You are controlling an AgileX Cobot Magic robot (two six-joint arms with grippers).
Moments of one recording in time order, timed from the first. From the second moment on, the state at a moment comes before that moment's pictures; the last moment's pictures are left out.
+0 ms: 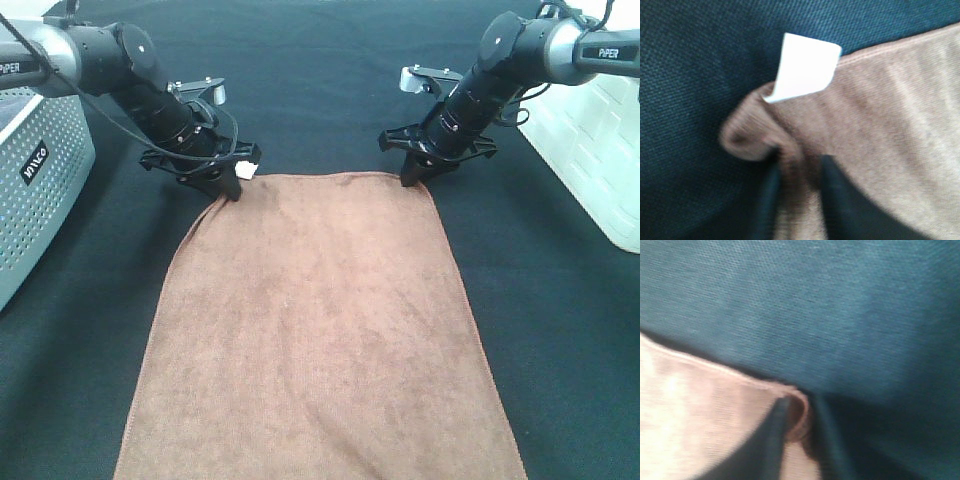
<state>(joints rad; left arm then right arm) -0.23 2.55 -2.07 -0.38 0.86 0.19 0.18 2.53 -2.02 0.31 0.80 -0.25</state>
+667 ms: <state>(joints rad) -0.24 2.57 -2.18 -0.26 0.95 0.19 0.19 2.52 -2.02 0.25 0.78 -0.25</state>
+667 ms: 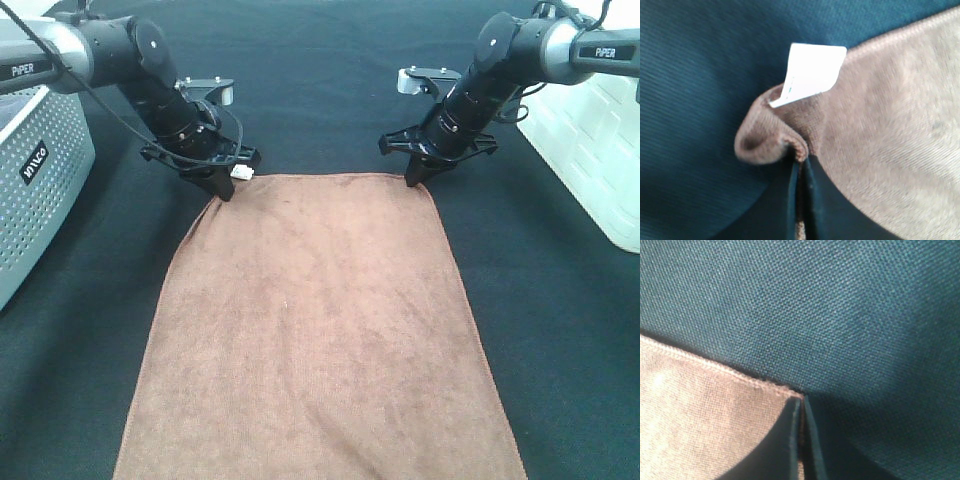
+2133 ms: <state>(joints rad) -0.24 2.55 -2.23 -0.14 0.51 0.19 0.18 2.42 -2.07 0.11 0.35 -0.26</state>
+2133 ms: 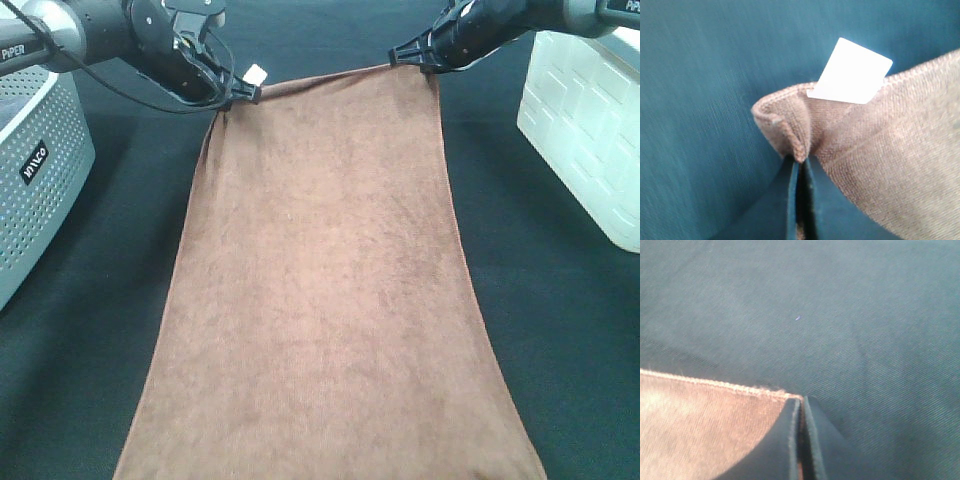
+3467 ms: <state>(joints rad) -0.24 2.70 -2.23 -0.14 0.18 0.19 0.16 2.67 -2.21 0.23 0.21 -0.25</state>
